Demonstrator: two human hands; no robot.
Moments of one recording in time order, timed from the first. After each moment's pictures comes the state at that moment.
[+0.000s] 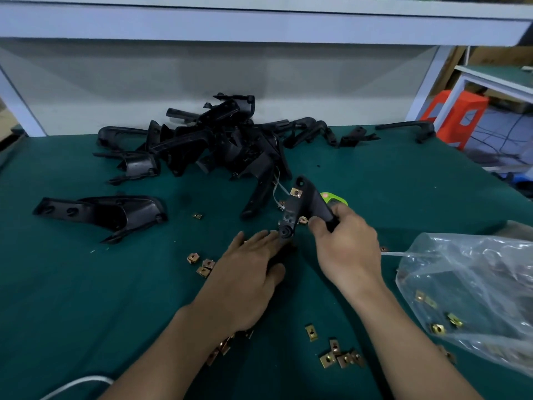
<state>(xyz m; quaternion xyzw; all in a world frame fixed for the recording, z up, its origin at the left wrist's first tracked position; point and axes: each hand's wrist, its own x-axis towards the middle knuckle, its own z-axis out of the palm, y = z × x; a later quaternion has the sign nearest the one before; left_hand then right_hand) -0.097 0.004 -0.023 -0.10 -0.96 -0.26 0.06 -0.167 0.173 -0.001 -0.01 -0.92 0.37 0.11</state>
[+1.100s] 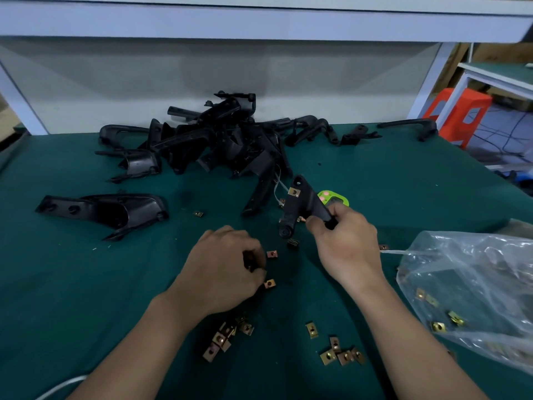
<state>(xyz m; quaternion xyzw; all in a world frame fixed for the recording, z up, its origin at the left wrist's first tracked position) -0.092 -0.021 0.007 -0.03 -0.97 -0.22 0.04 -0.171 0.175 -0.004 0.01 -0.91 0.41 0.10</state>
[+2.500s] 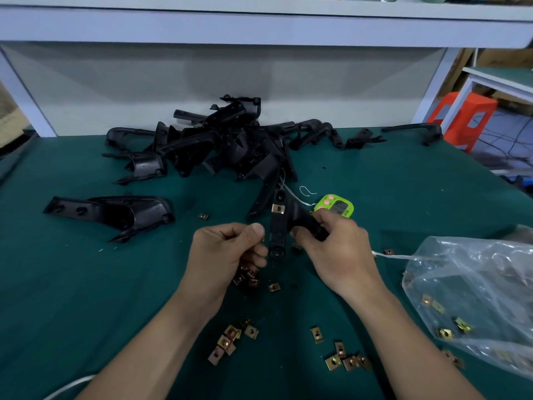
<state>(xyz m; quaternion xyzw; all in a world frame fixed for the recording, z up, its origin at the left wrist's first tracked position) -0.092 -0.013 0.008 0.11 -0.63 -0.76 0.09 -0.164 0.167 -0.005 0.12 -0.89 0.43 0.08</state>
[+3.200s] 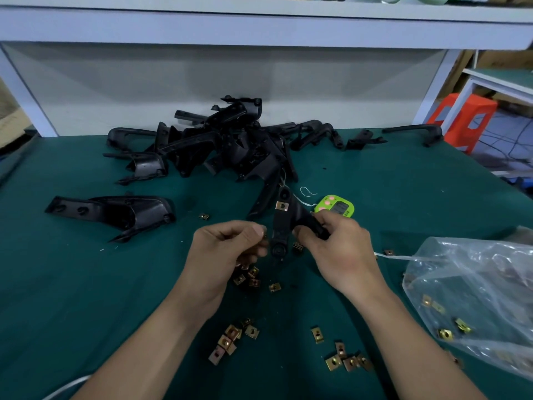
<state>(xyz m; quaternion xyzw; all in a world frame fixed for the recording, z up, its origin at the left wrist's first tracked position) -0.093 -0.018 0.005 0.09 -0.62 -0.78 0.08 -0.166 0.170 -0.004 0.11 -0.89 0.45 0.06</state>
